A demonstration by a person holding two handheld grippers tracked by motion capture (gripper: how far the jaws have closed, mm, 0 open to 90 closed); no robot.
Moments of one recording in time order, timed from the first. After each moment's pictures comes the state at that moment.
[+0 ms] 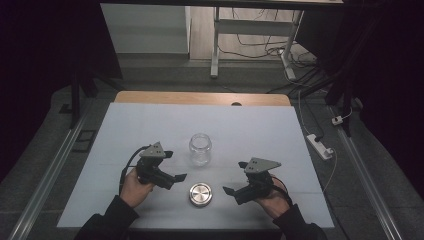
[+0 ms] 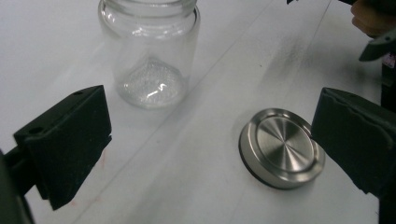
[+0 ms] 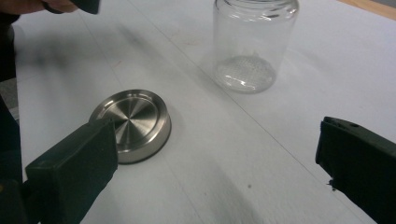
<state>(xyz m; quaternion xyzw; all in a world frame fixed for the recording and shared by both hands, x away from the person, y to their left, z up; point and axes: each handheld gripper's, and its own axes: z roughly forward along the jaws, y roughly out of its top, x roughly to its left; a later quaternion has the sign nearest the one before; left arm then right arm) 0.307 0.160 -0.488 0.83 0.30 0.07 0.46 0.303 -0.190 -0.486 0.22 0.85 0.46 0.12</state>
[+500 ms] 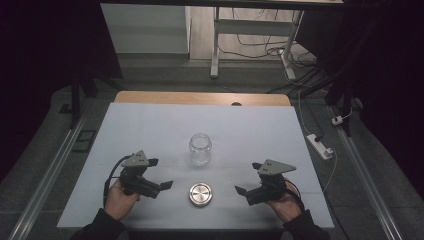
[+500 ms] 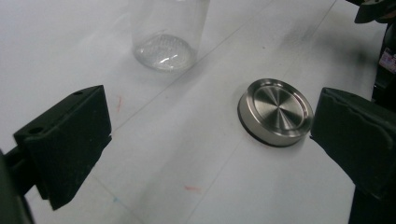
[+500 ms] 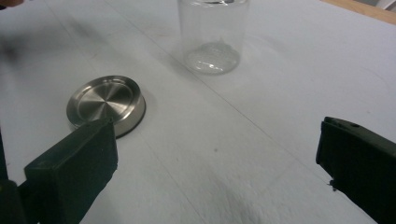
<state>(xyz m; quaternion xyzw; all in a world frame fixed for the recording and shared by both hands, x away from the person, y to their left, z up) 0.275 0.194 -0.493 0.82 0.34 0.07 0.46 0.296 -0.223 -0.483 0.26 0.84 0.45 0.15</state>
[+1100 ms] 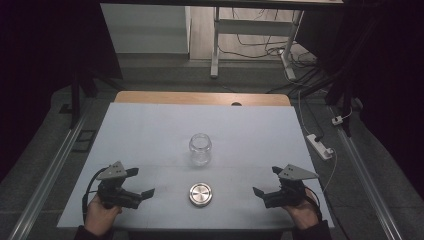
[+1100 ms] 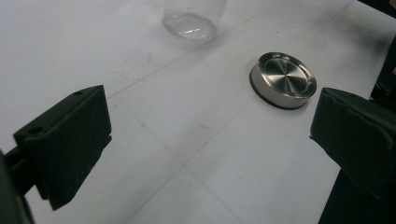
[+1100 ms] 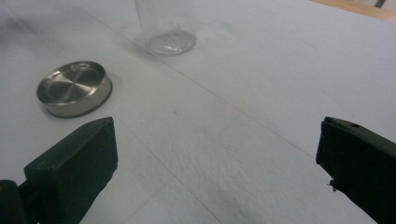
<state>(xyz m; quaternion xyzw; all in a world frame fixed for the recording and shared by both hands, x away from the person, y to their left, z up) 0.237 0.238 -0.500 0.79 0.39 0.09 0.46 0.282 -0.270 -0.482 0.32 0.82 0.44 0.18</state>
